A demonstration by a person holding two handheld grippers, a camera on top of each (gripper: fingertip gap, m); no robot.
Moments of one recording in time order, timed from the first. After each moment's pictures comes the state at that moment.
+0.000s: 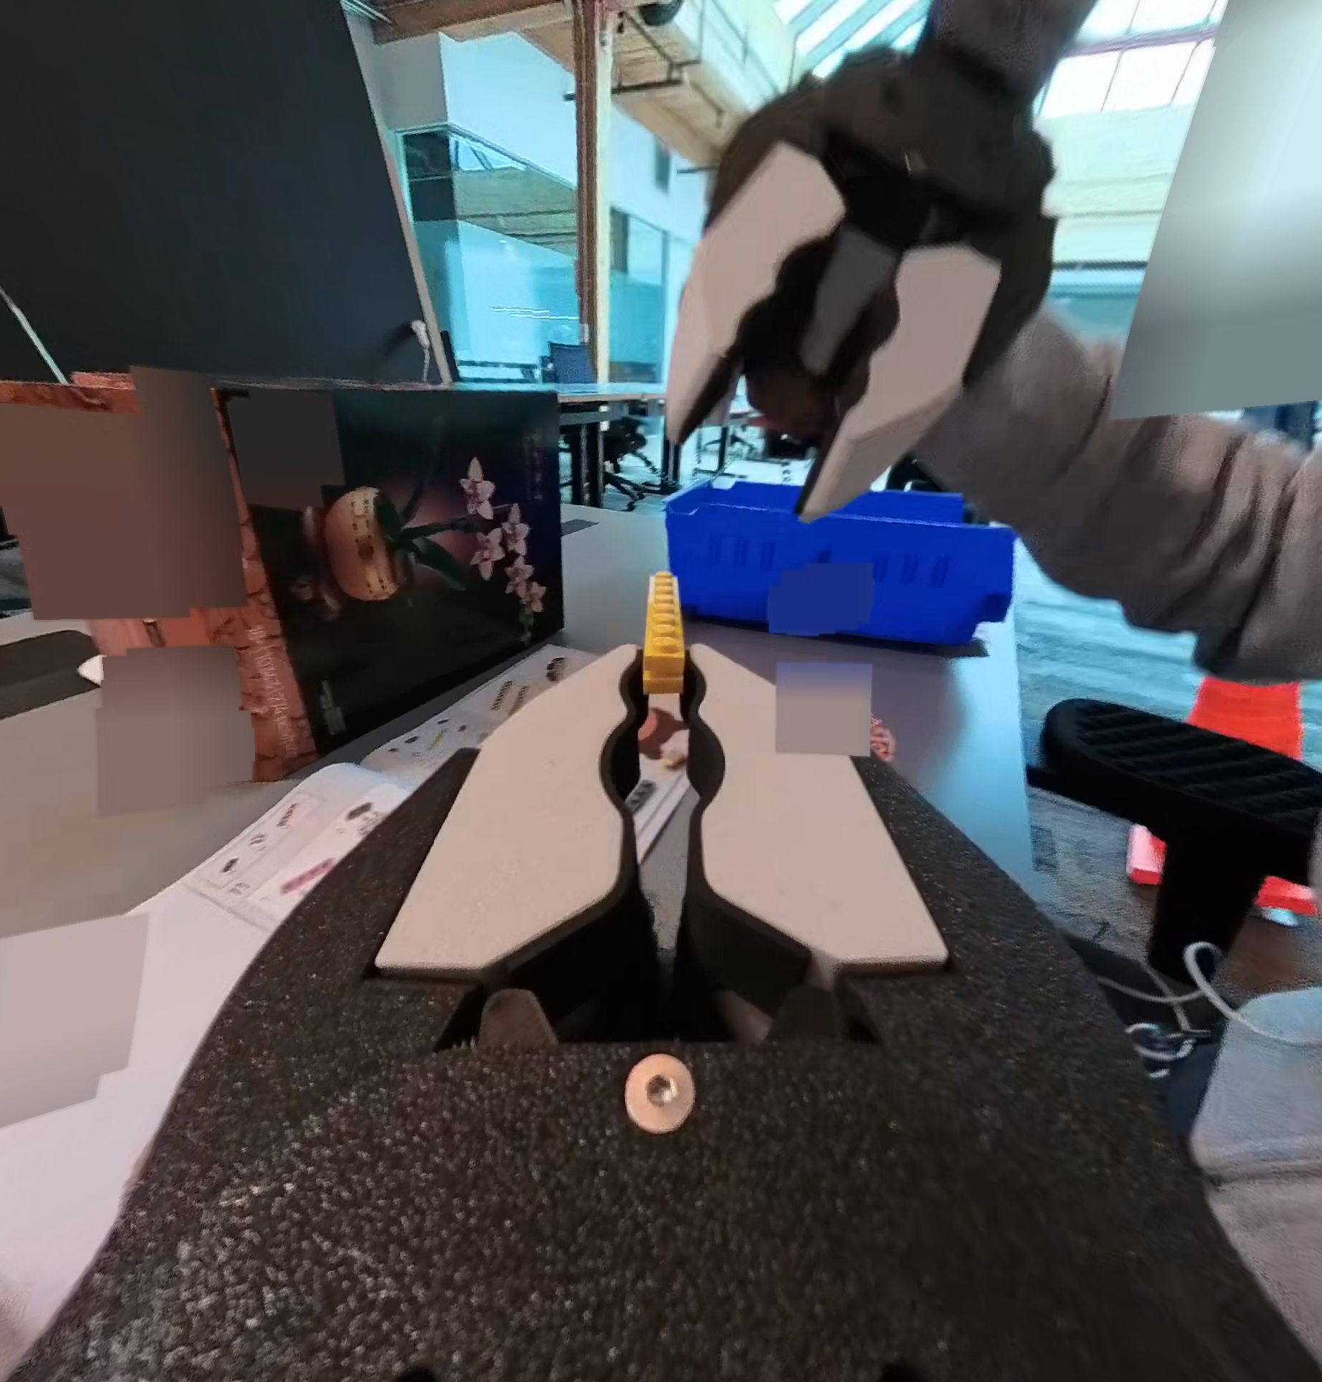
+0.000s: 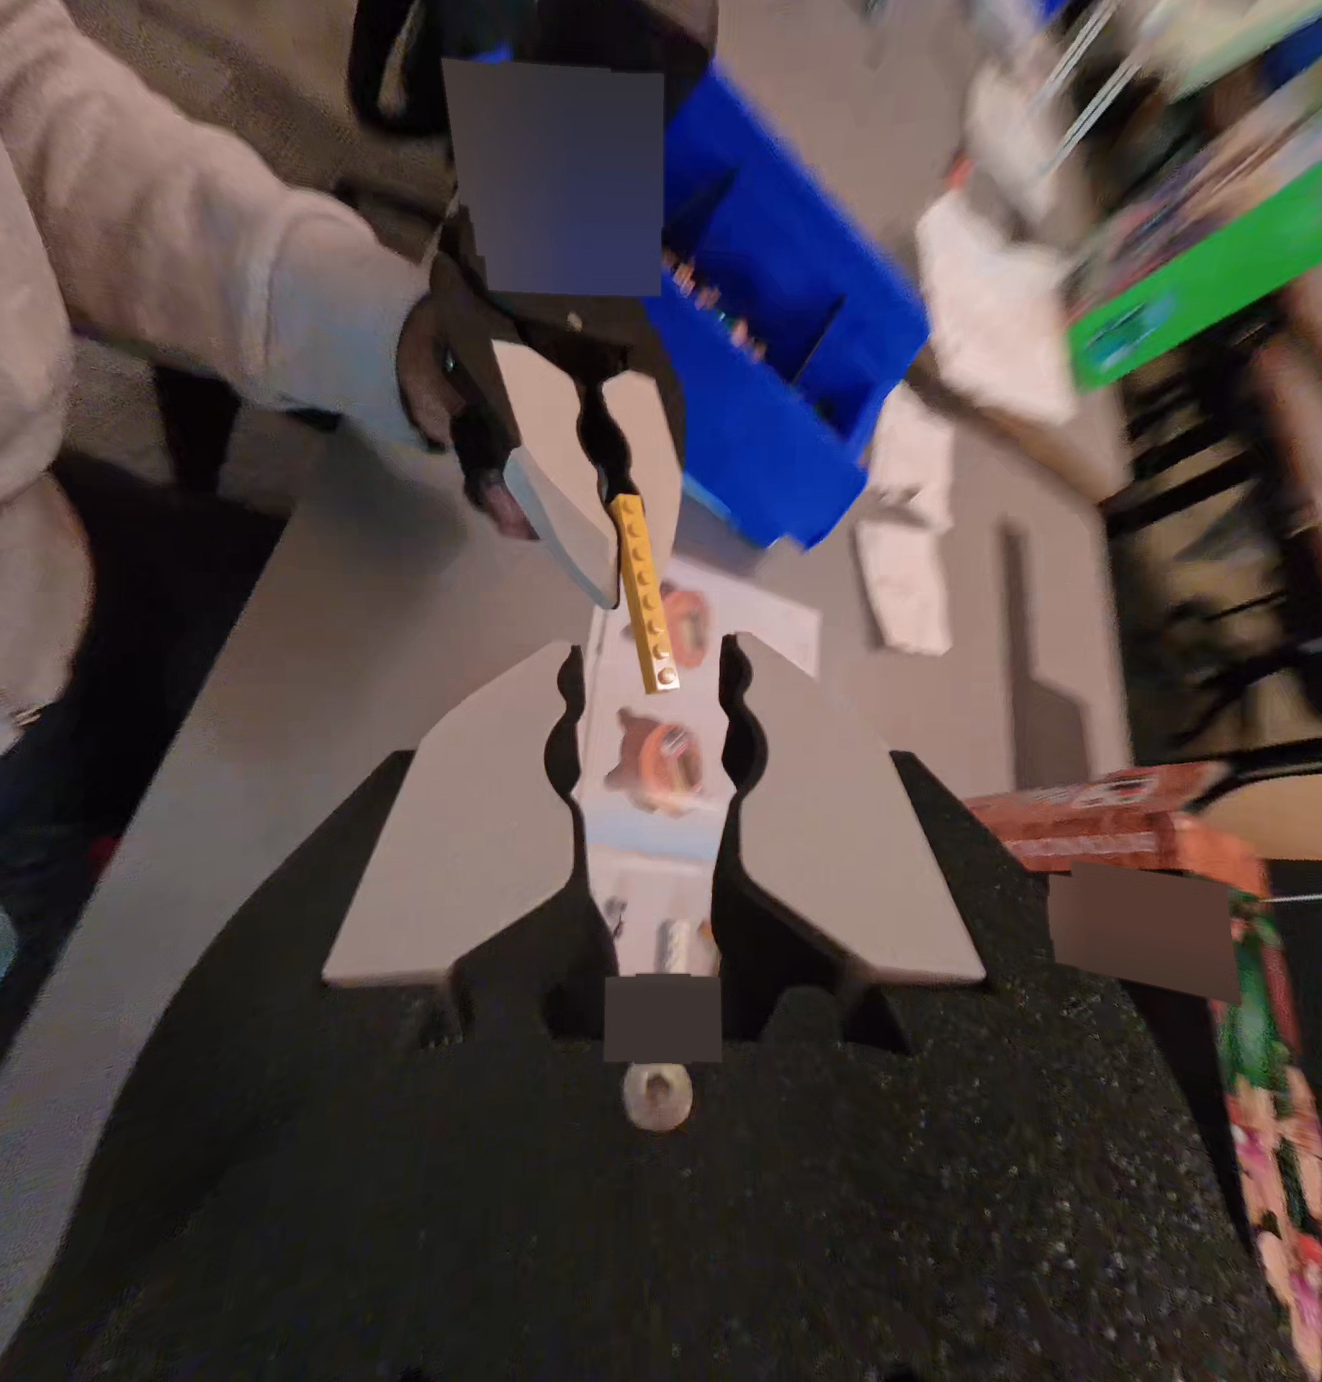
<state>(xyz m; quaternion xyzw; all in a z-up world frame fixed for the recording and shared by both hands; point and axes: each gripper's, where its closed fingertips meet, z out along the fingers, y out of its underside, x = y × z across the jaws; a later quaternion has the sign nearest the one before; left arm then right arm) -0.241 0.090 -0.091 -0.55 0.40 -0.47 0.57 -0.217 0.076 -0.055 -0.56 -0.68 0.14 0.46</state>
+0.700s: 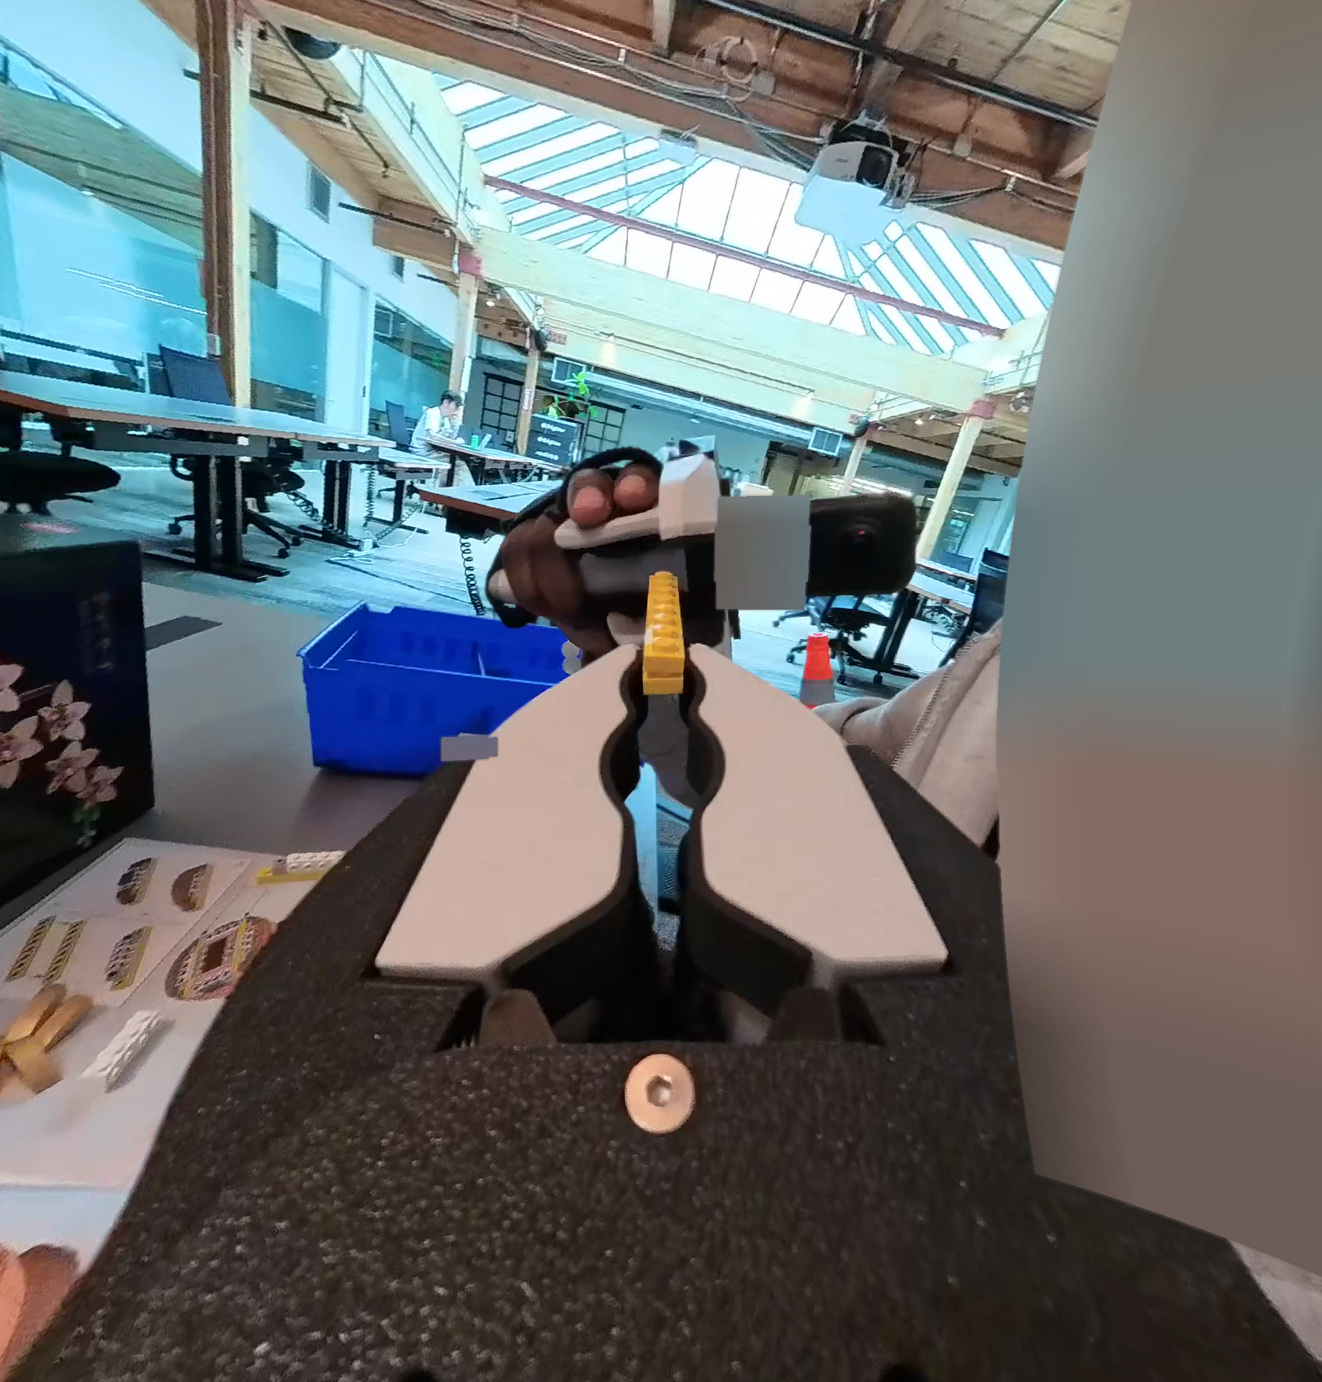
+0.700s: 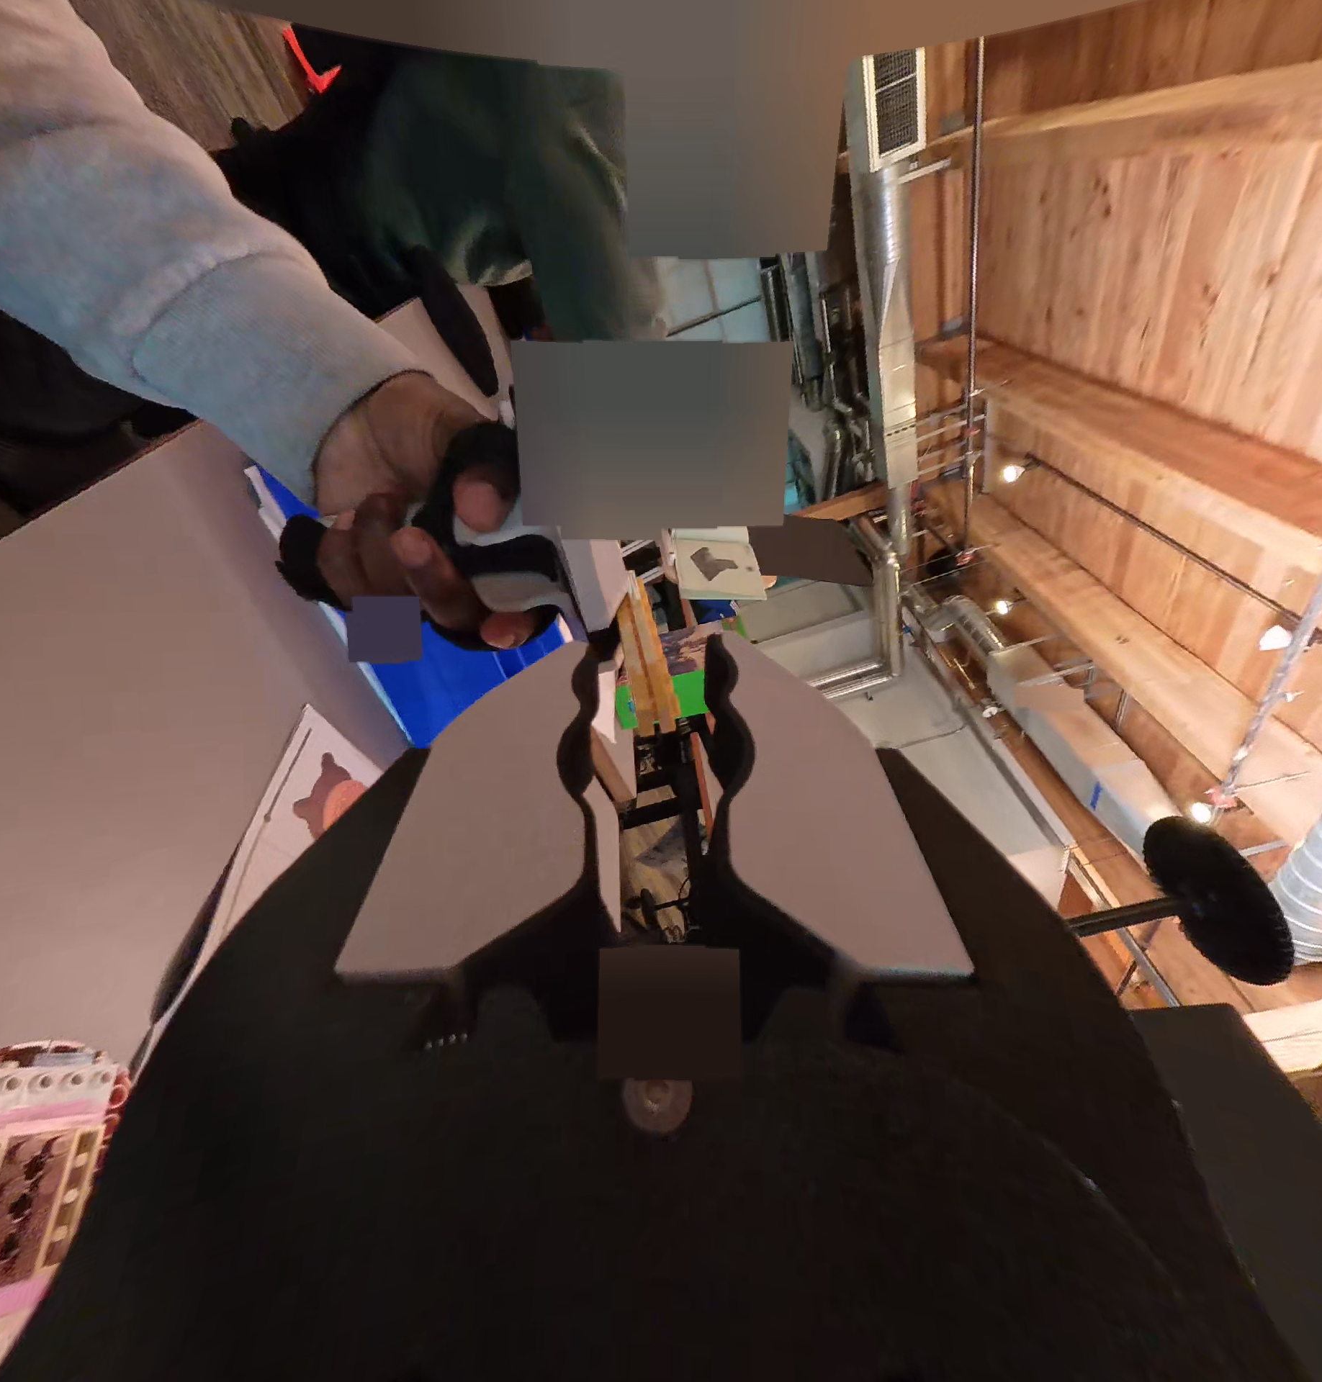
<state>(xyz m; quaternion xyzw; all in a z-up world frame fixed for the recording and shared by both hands) -0.209 0.005 0.019 -0.45 0.43 -0.66 0.42 -0.211 0.005 0.031 -0.24 -0.65 -0.02 0.72</state>
